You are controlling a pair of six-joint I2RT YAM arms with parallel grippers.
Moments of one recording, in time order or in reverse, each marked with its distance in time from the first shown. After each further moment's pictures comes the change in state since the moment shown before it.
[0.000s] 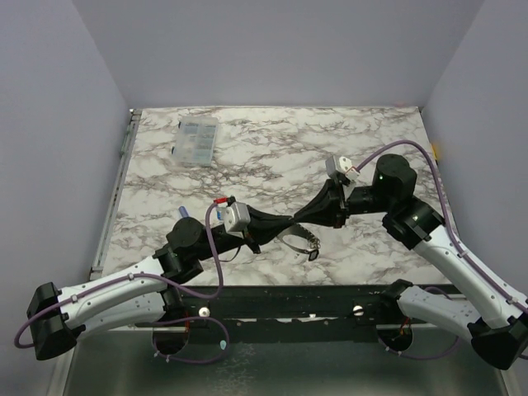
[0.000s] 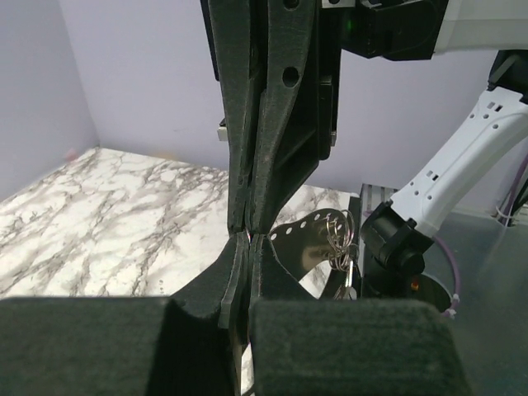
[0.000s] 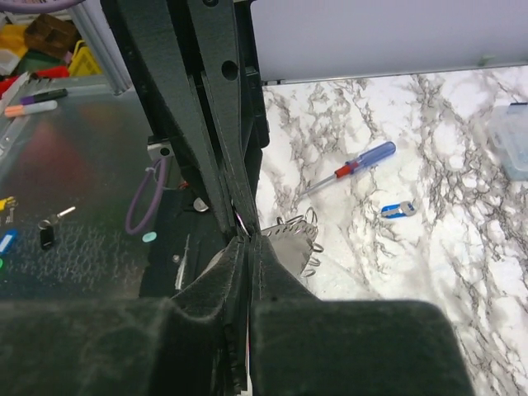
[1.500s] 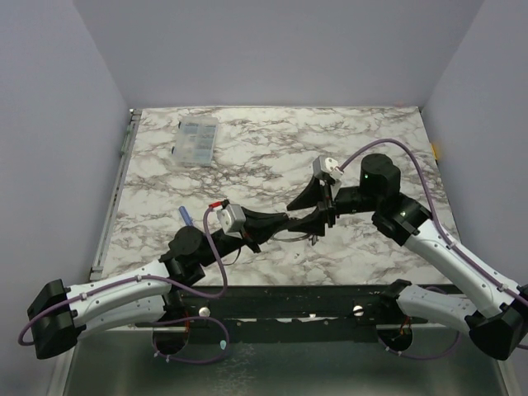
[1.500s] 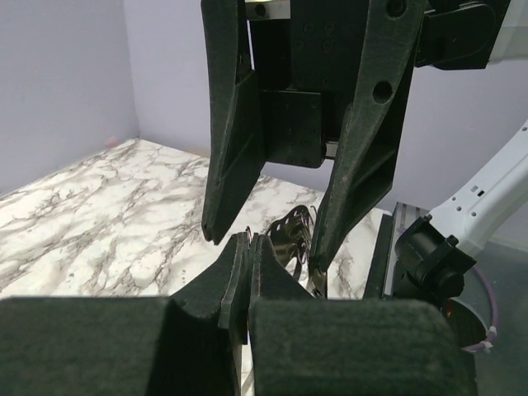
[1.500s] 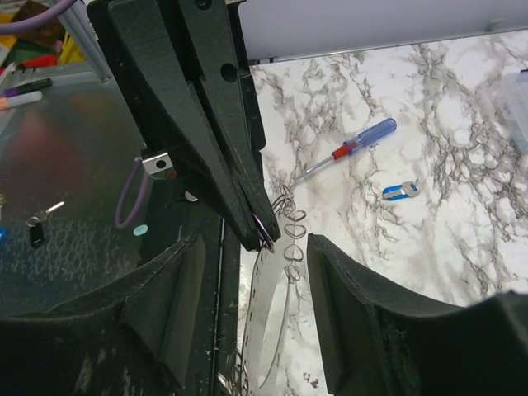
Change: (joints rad) left arm -0.007 0.004 -0.141 0.191 -0.148 -0.030; right arm 0.030 0.060 -0.010 0.002 0.067 -0.023
